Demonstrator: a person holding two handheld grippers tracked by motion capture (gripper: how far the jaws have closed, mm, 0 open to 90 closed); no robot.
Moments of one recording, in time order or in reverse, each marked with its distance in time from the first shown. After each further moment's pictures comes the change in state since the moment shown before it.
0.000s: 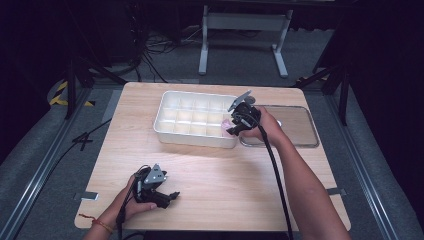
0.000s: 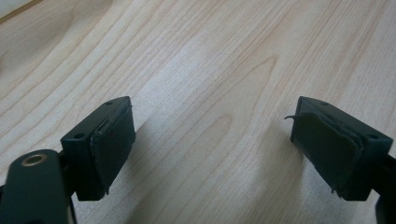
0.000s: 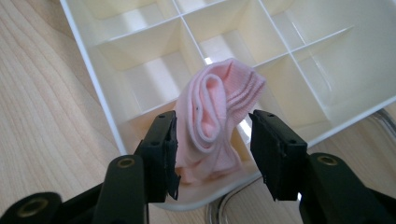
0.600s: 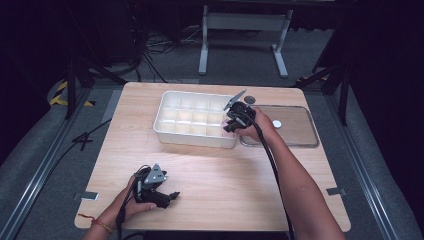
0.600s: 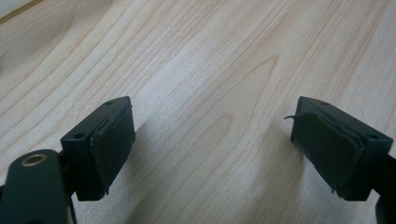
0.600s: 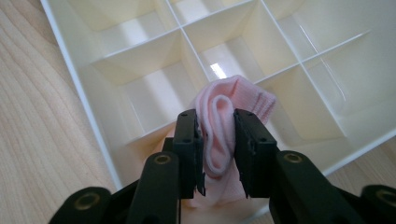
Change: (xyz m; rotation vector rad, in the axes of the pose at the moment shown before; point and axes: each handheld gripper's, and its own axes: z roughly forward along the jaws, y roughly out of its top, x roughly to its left) left arm 0.000 0.000 0.000 -0.005 0.003 -0.003; right arm -0.001 0.008 0.016 -0.001 0.029 0.033
